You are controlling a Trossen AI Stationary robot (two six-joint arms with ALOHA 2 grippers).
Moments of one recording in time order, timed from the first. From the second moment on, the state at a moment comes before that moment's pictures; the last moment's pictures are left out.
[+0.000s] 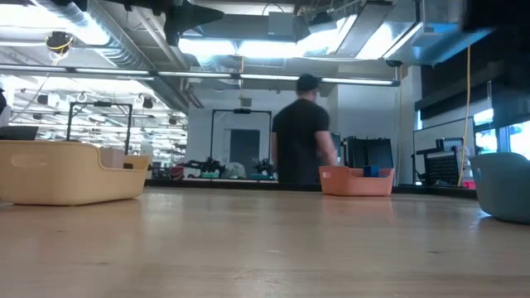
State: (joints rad) left arm 0.04 0.93 0.62 0.36 -0.14 -0.30; right arm 0.58 0.99 0.70 -0.64 0.02 1.11
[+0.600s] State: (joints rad) left arm 0.04 0.93 0.62 0.41 -0.07 -0.35; right arm 0.16 0.97 0.70 0.21 0.22 0.41
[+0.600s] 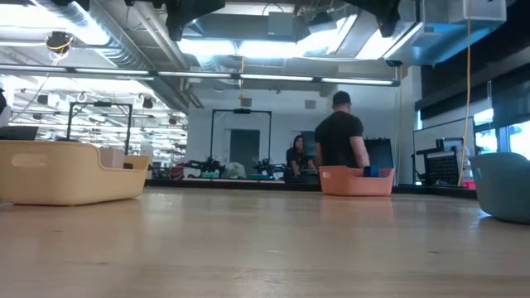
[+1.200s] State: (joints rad) left arm 0.04 0.93 0.62 0.41 -0.10 -0.35; right arm 0.14 0.97 0.70 0.23 0.20 0.35
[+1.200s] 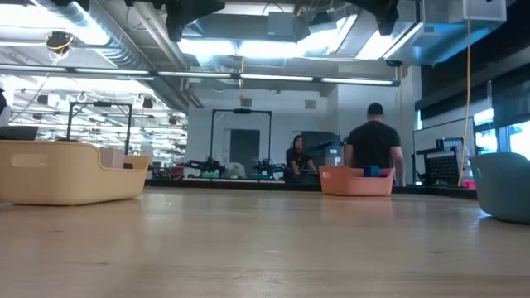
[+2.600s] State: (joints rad) left arm 0.04 0.93 0.62 0.41 -0.12 -0.36; right arm -0.59 1.32 0.94 -0.64 0.26 0.51
